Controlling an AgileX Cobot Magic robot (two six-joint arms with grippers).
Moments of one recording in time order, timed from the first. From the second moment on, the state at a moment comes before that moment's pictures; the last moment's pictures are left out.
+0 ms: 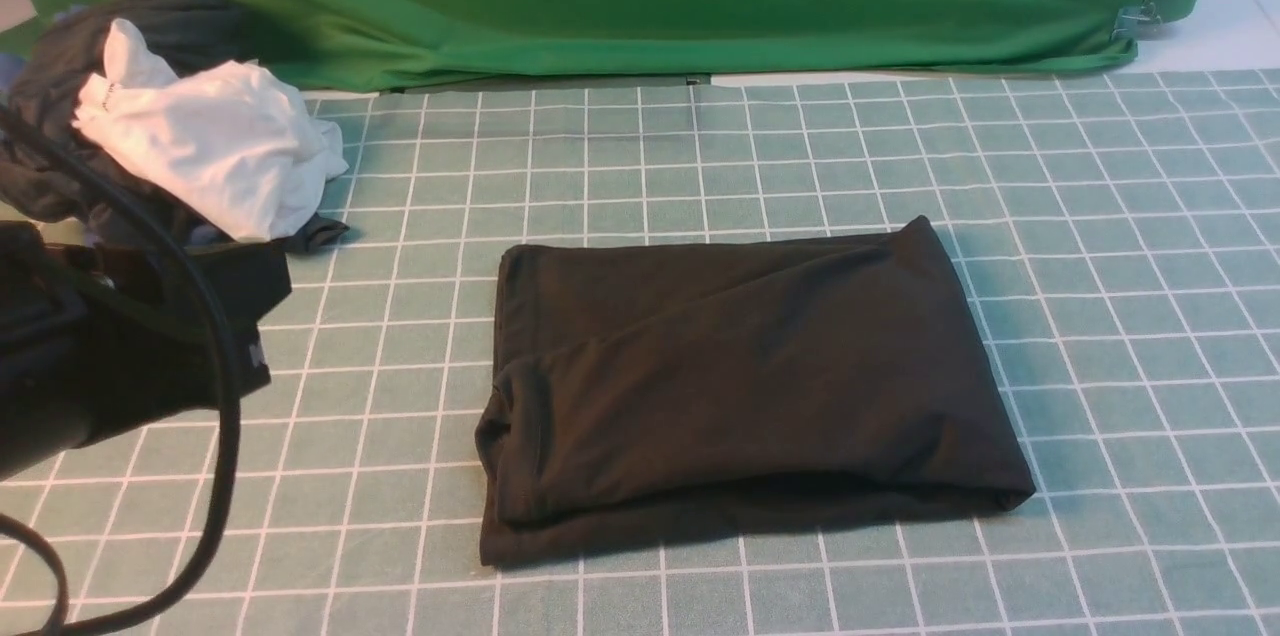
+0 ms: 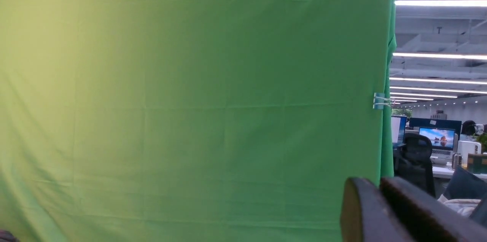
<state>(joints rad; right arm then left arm) 0.21 0.00 -0.51 0.03 0.19 -0.06 -0.34 0.72 -0.67 -0.12 0.47 -0.15</state>
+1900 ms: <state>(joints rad) 0.21 0.00 -0.51 0.03 0.19 -0.06 -0.01 0.00 0.00 -0.08 0.23 0.00</state>
